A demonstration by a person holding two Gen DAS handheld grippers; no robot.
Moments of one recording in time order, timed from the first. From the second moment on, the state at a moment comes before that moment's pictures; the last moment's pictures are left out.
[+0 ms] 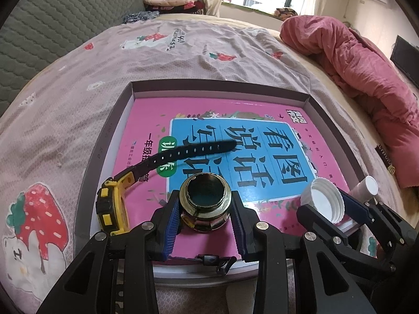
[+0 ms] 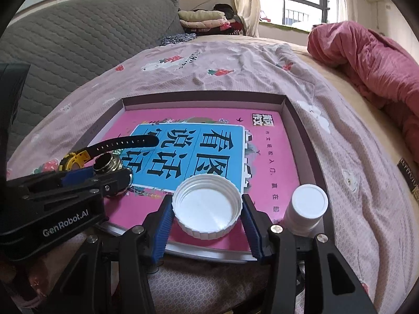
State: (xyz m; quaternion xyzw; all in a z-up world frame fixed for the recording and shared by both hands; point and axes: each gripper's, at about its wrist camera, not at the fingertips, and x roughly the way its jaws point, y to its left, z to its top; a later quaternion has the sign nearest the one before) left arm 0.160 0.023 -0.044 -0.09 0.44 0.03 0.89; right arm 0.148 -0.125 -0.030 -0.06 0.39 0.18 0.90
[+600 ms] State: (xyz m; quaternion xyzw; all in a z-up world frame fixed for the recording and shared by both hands) left arm 0.165 0.022 -0.044 -0.09 0.44 0.04 0.89; right arm 0.140 -0.120 -0.025 -0.07 0.36 0.20 0.91
